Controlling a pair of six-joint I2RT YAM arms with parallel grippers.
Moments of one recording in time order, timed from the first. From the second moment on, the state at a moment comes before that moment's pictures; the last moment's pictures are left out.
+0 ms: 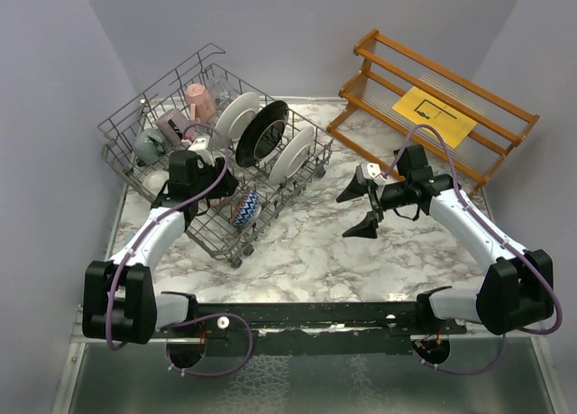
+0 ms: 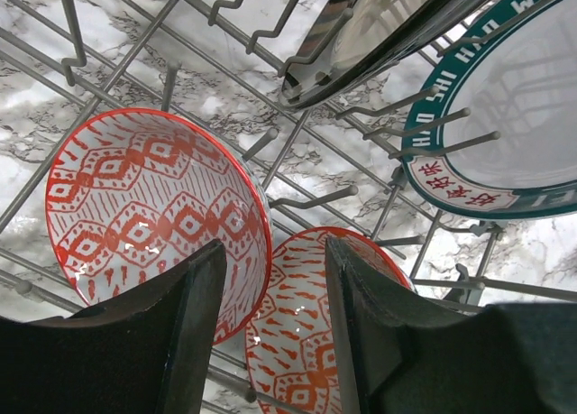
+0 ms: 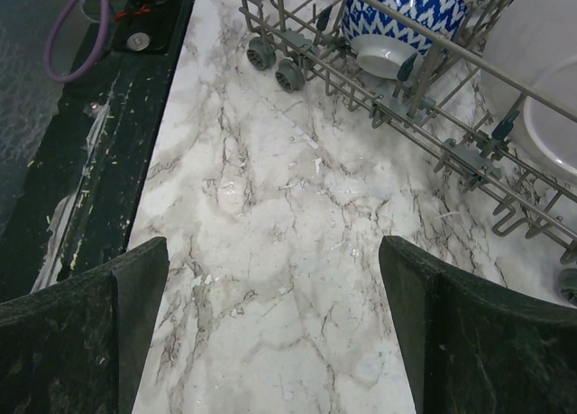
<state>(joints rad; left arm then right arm) -0.11 1.24 0.72 -0.03 0.29 -0.31 0.28 1.30 0.94 -0.63 -1.24 -0.95</state>
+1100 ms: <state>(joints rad) -0.19 1.21 0.88 -0.25 0.23 -0.23 0.28 1.30 0.94 -0.63 -1.22 -0.96</state>
